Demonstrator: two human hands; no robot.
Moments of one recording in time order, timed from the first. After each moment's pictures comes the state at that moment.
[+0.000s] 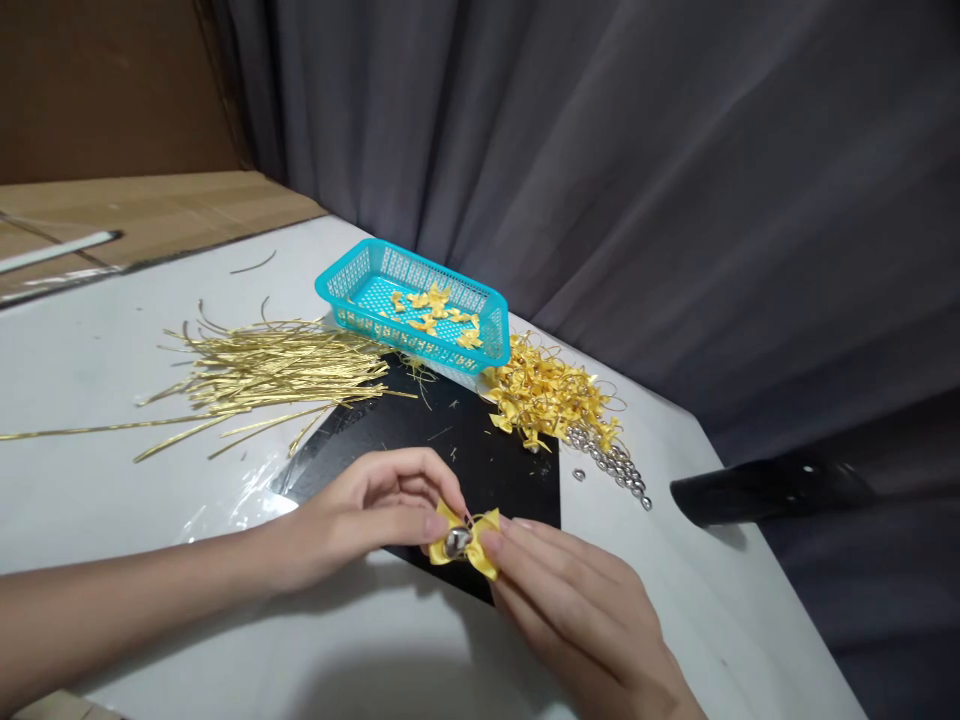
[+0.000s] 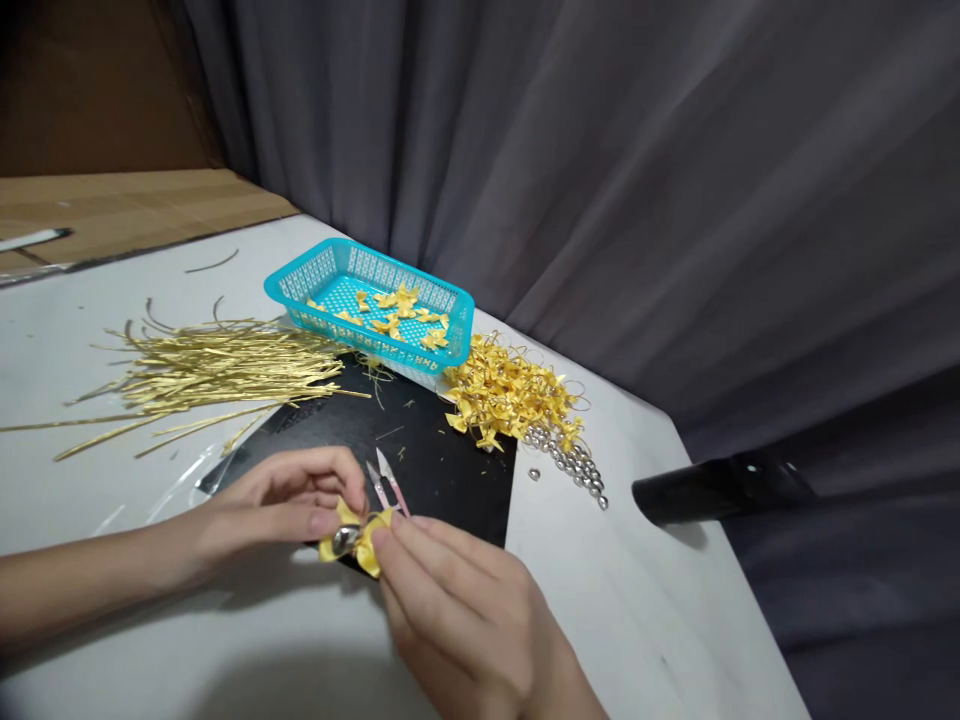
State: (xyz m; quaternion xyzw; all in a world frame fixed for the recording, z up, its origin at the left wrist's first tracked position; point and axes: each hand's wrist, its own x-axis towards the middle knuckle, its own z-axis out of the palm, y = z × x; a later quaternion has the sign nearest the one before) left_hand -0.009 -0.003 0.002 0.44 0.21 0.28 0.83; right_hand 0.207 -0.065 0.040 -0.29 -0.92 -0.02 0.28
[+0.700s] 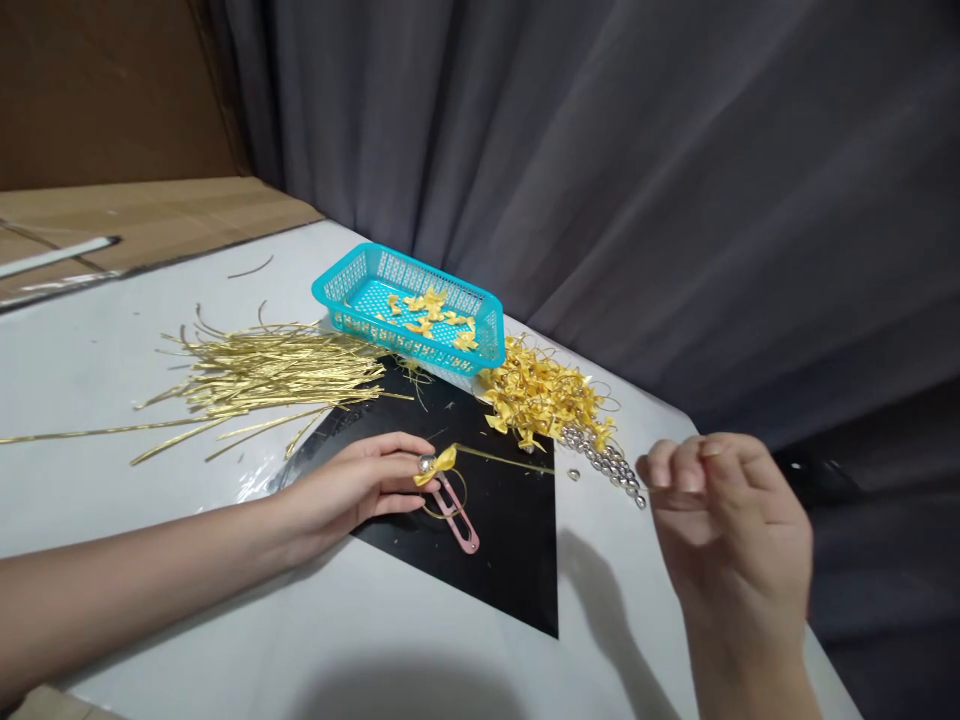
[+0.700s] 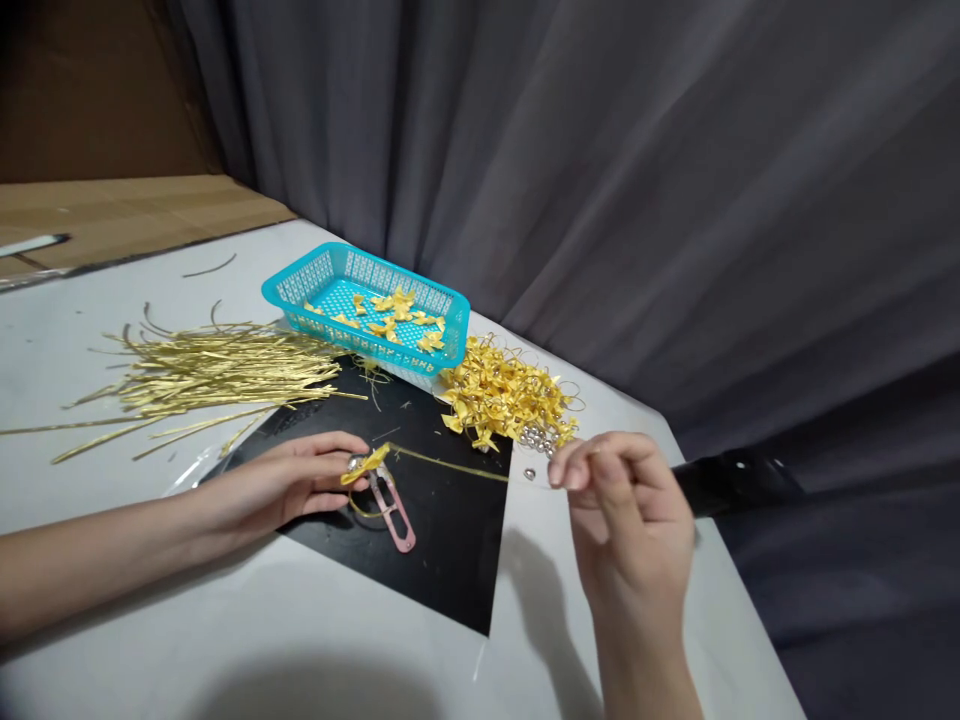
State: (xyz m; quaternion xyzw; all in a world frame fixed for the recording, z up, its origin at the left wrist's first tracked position) left_hand -0.001 0.013 -0.013 0.28 0.39 0.29 0.83; right_hand 0.252 -0.042 0.065 -0.44 -0.53 0.30 0.66
